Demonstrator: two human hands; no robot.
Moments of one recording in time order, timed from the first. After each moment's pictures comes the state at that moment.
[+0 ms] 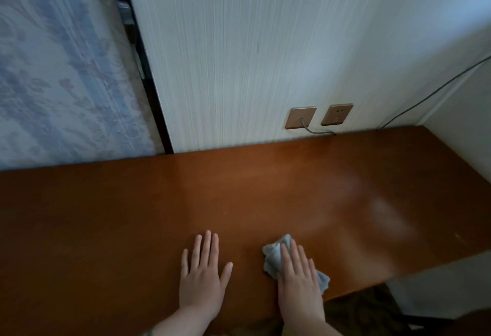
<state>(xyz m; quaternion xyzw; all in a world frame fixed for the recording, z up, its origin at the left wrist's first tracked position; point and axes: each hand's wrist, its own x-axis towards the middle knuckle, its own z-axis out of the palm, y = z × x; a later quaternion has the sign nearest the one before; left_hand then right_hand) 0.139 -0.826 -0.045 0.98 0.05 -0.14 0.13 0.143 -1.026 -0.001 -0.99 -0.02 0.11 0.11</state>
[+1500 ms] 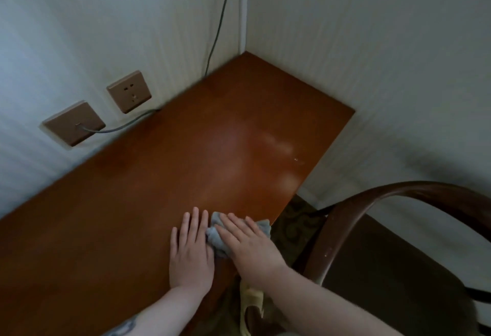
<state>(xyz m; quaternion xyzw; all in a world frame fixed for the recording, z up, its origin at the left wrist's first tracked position) 0.247 -1.115 -0.043 0.96 -0.22 -0.12 0.09 0.188 -1.258 -0.009 -0.98 -0.01 0.11 0.16</state>
